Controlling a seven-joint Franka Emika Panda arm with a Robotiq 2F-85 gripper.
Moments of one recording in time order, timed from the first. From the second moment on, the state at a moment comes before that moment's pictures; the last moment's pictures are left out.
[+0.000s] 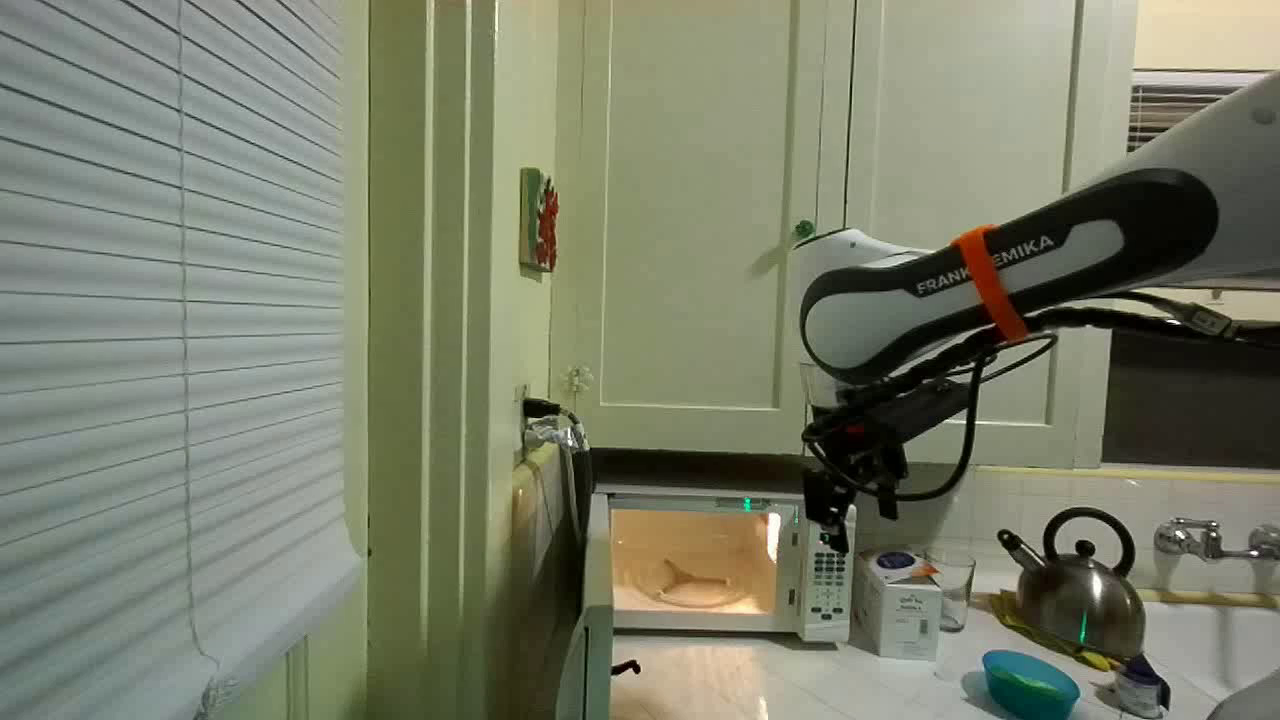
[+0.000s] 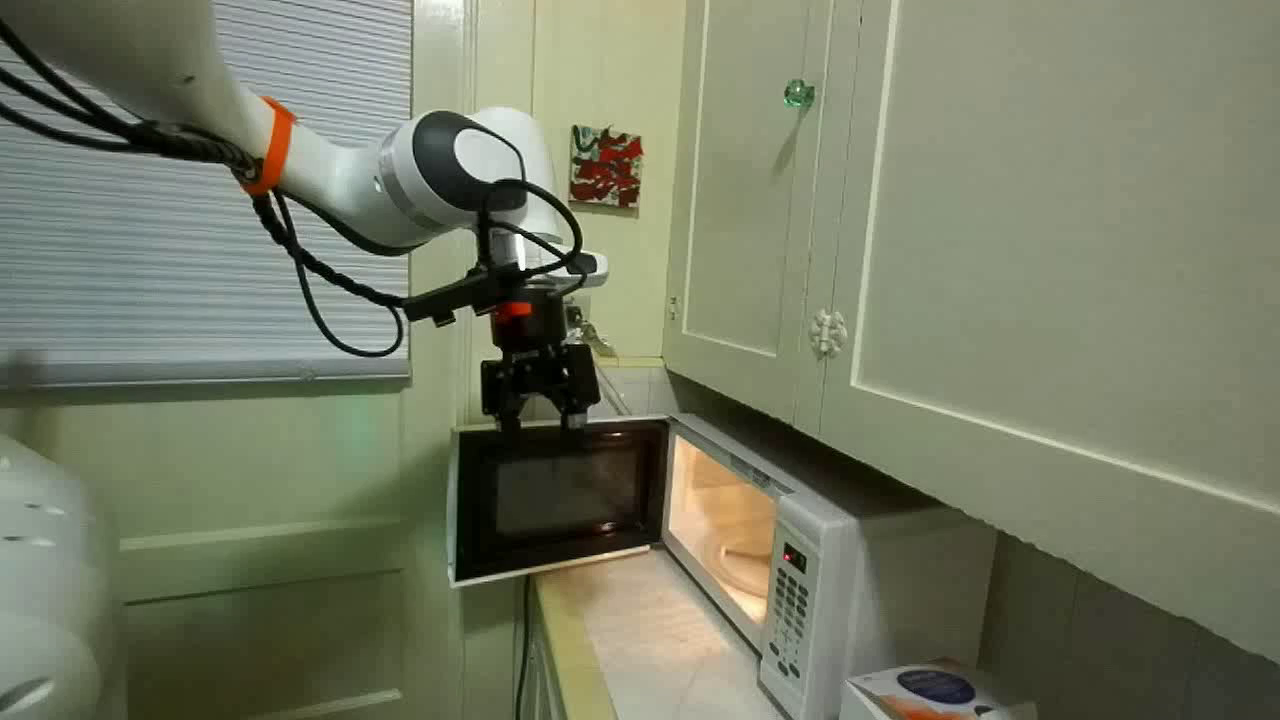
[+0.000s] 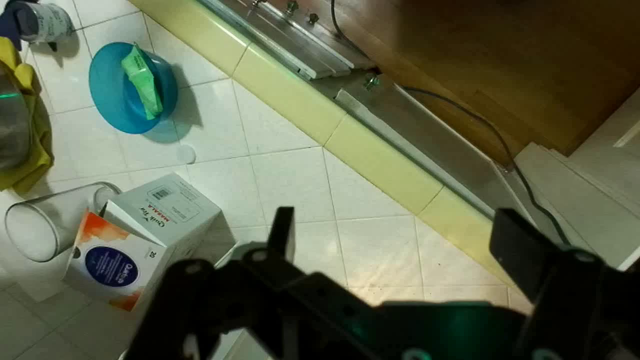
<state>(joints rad) 0.01 -0.64 0.19 -2.49 -0.17 1.84 0.07</state>
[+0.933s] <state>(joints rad) 0.10 -0.43 0.31 -2.32 0.03 1.94 0.41</state>
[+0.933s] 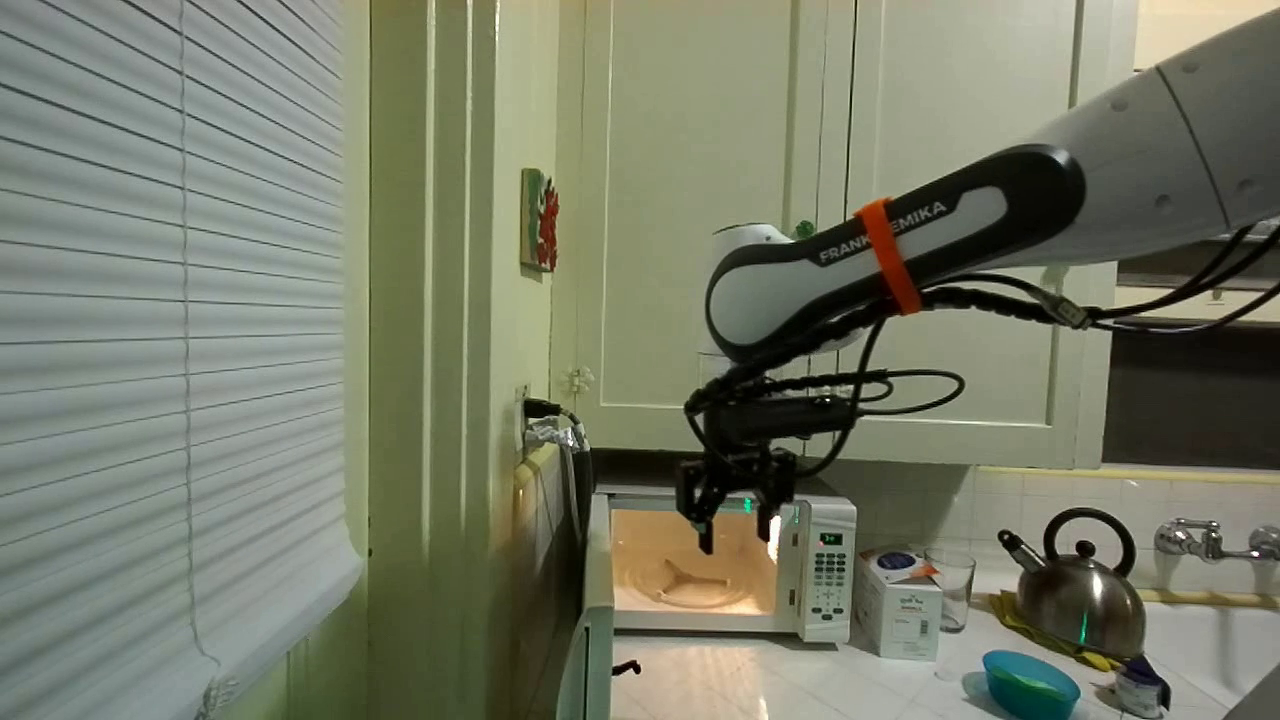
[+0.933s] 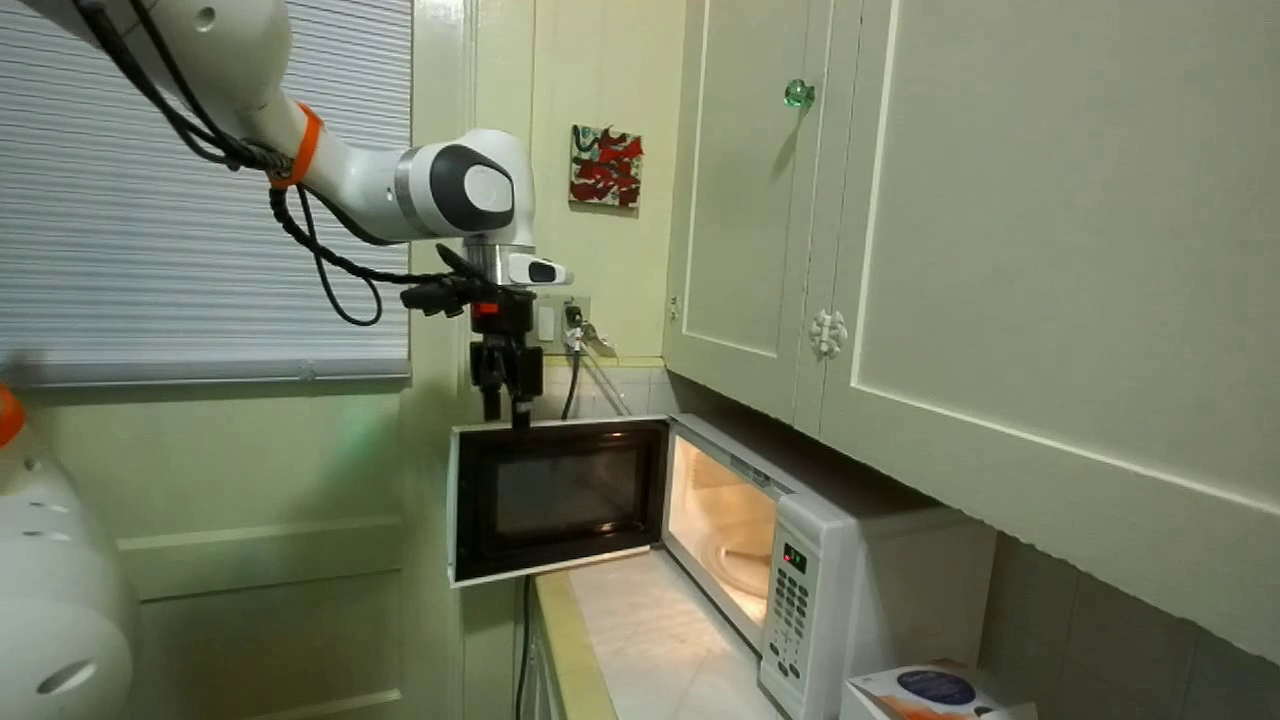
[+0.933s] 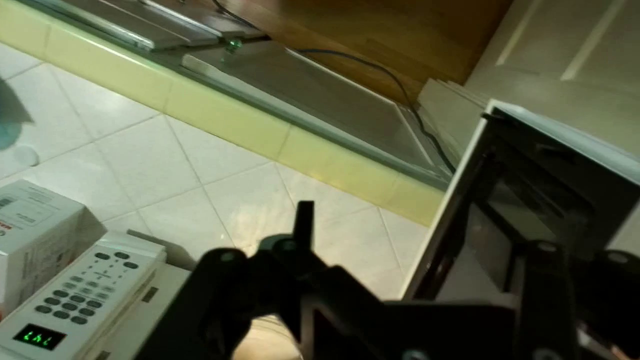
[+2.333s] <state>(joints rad) 0.18 -0.13 0.34 -2.20 0.15 2.50 0.66</state>
